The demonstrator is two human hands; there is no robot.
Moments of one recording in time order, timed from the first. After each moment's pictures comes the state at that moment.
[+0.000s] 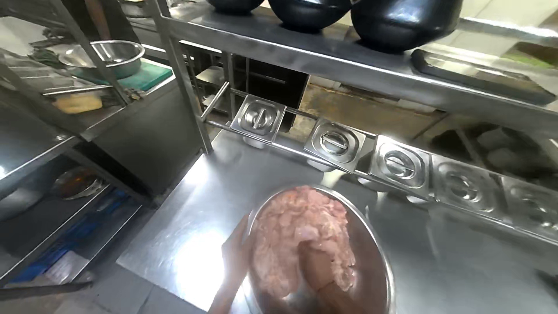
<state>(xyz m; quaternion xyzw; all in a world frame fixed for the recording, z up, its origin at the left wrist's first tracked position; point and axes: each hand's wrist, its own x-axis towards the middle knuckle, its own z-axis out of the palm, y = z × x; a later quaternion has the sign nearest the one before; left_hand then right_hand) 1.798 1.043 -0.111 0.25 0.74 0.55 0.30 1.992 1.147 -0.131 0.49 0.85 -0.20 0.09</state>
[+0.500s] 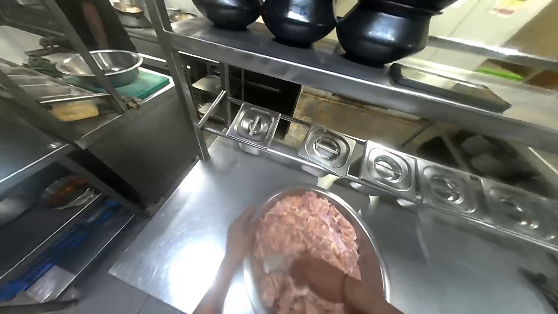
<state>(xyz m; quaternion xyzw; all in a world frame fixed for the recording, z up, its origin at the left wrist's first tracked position) 1.768 1.091 -0.109 0.33 0.74 0.46 0.36 2.013 1.182 -0.080 0.14 0.91 -0.29 0.27</state>
